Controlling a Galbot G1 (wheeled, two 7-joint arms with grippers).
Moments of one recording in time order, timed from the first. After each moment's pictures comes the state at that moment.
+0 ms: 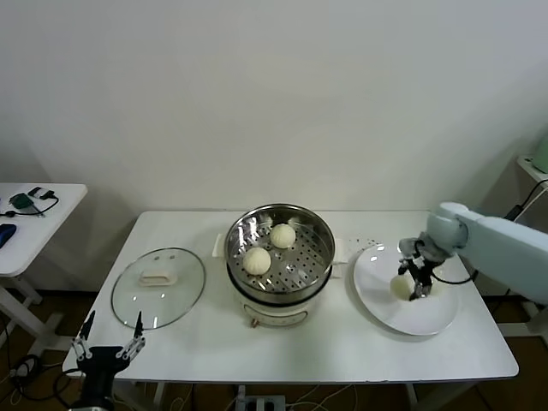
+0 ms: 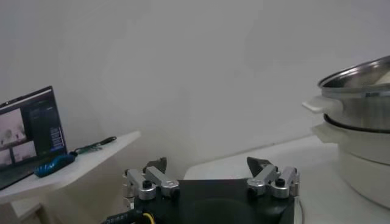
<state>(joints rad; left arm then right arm) 1.79 -1.51 -0.80 -2.08 0.09 -0.11 0.00 0.52 0.75 -1.37 1.21 0.07 0.05 -1.14</state>
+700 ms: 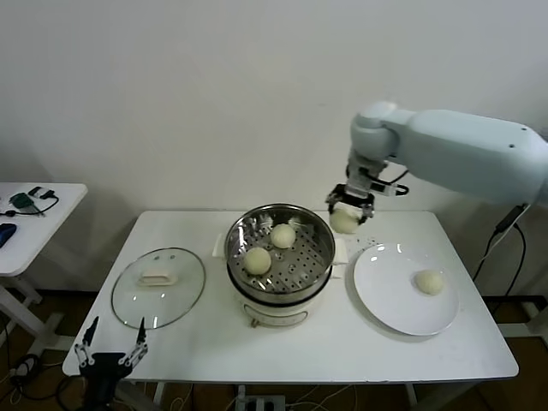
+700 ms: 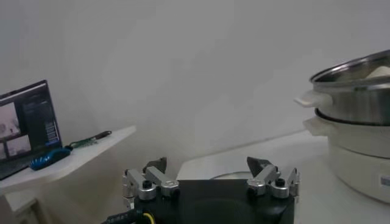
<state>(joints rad) 1.82 -1.51 -0.80 -2.07 0.08 -0.12 0.00 0.74 1.13 -1.40 1.34 -0.09 0.49 -1.22</state>
